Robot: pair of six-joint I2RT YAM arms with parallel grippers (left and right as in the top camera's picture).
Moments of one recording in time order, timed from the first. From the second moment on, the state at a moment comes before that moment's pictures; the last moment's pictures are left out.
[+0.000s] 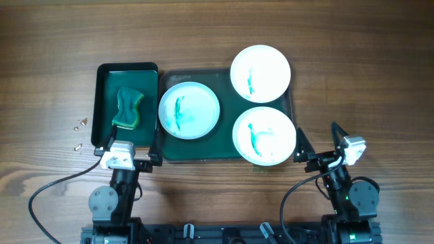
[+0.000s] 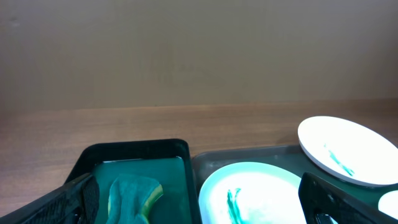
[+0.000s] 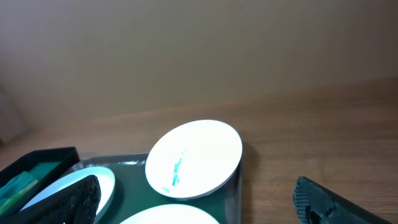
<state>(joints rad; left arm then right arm) -0.01 0.01 0.01 0.00 0.10 -0.03 0.07 0.02 0.01 0.00 -0.18 0.25</state>
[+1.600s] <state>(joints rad) -0.01 1.30 1.23 -1.02 0.38 -0.02 0.07 1.35 1.20 -0.88 -0.42 0.19</state>
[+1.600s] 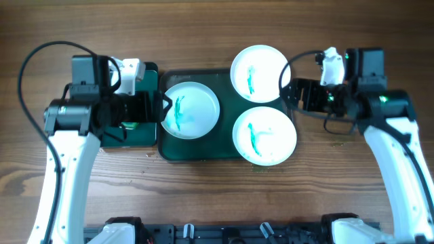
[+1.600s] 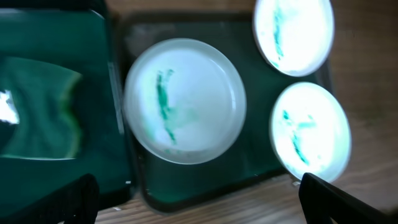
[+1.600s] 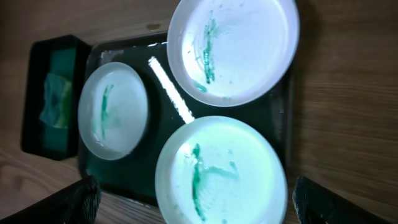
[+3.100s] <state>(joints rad) -0.01 1.50 1.28 -1.09 -0.11 -0.41 0.51 2.15 1.47 -0.56 -0.33 0.50</state>
